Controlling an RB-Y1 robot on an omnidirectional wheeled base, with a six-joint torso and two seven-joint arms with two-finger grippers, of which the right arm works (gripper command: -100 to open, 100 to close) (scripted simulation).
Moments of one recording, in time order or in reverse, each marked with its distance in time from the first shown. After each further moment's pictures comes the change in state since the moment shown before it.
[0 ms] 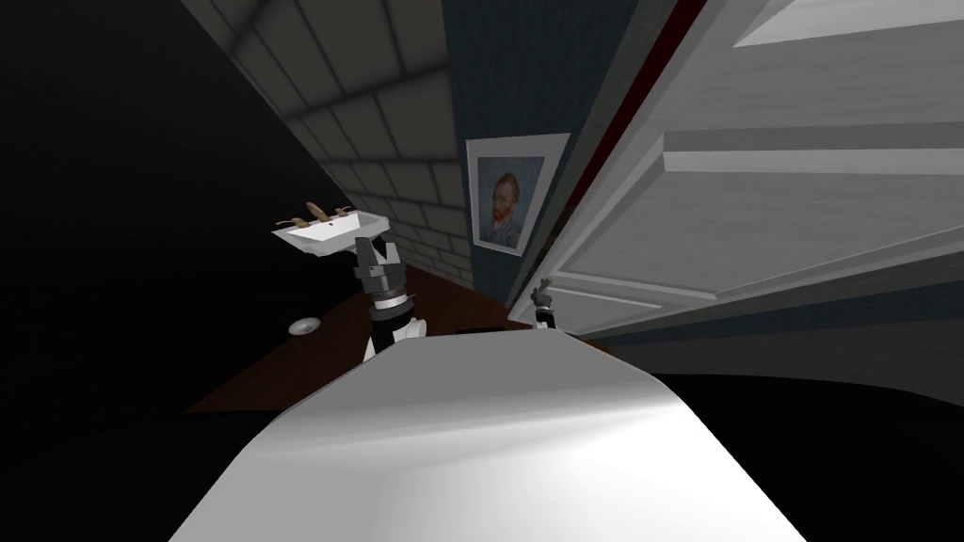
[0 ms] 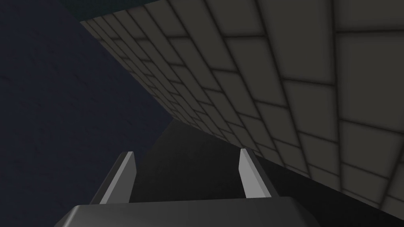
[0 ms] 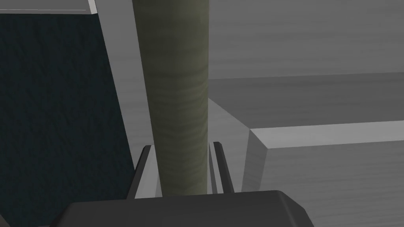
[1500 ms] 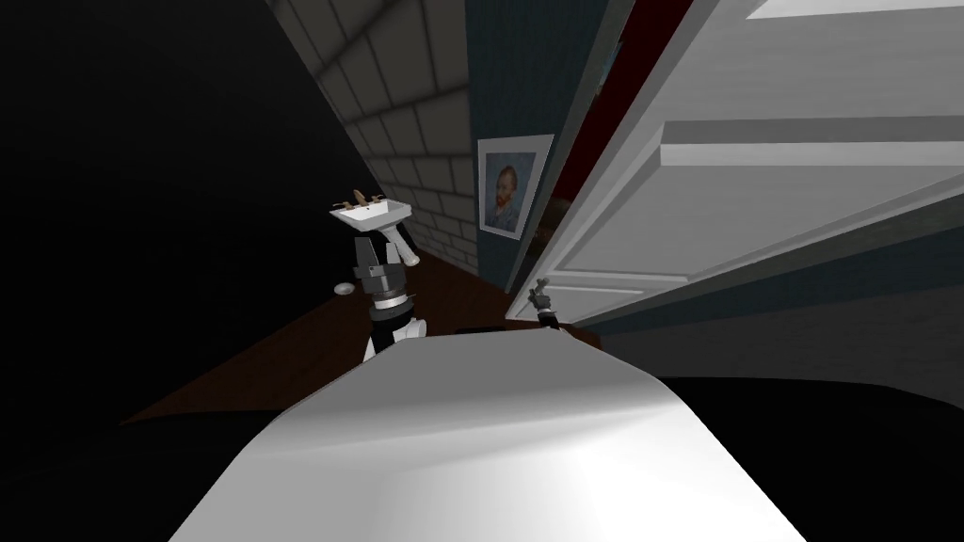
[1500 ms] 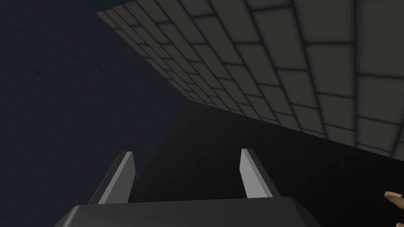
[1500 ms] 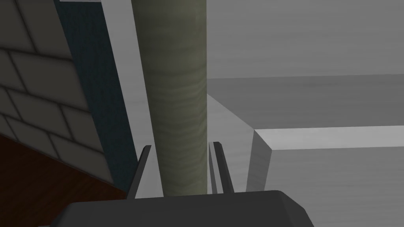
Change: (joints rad) arm 0.059 -0.095 0.143 -0.046 0.093 -0.066 -0.169
